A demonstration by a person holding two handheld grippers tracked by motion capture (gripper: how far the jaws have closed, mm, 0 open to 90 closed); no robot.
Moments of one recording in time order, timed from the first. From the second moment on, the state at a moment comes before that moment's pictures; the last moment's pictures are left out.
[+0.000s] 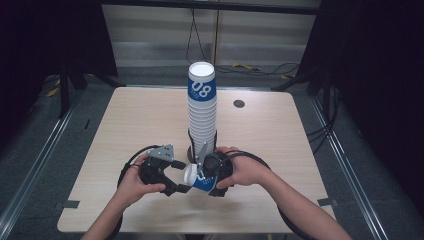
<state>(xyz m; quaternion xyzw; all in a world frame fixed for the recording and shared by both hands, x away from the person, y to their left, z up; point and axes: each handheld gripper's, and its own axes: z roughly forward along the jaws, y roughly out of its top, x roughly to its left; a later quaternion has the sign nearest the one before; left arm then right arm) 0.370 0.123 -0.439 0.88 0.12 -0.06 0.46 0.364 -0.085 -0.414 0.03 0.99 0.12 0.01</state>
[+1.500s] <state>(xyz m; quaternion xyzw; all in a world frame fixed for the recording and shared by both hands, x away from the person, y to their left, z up) 0.371 0.118 -0.443 0.87 0.10 -0.07 0.48 0.359 -0.078 -0.416 0.02 0.99 0.15 0.02</state>
